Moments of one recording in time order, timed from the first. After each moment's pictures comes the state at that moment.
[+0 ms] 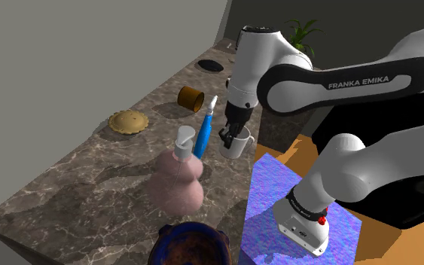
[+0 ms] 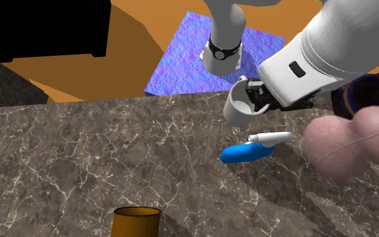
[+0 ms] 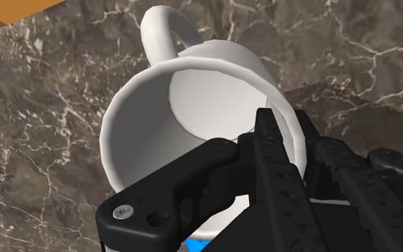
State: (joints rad) arm 0.17 -0.62 0.30 -2.66 0.15 1.99 0.25
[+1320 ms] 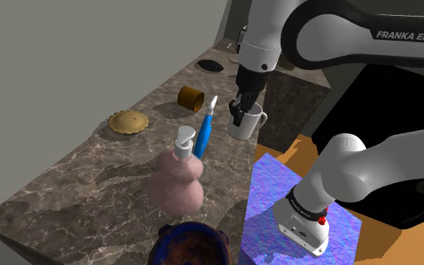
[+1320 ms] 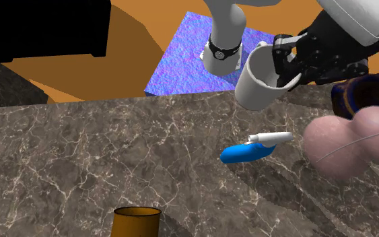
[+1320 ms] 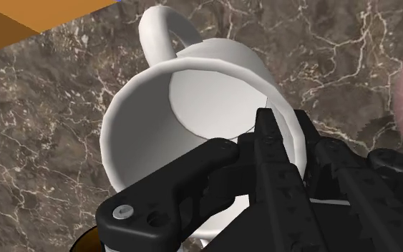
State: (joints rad) arm 0.17 -0.68 0.27 -2.44 0.13 1.71 0.26
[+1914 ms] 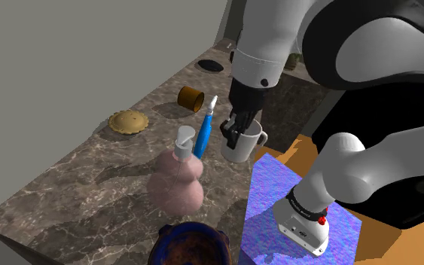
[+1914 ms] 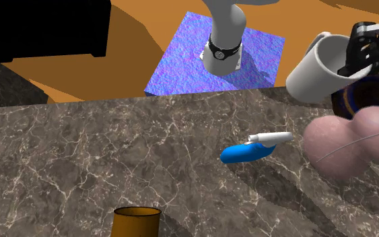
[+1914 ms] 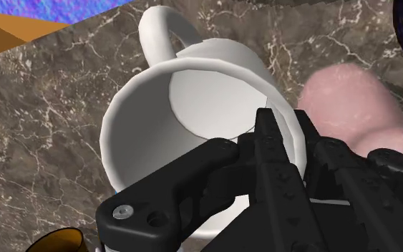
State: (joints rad) arm 0.25 -0.66 0.45 -2.37 0.24 1.67 0.46
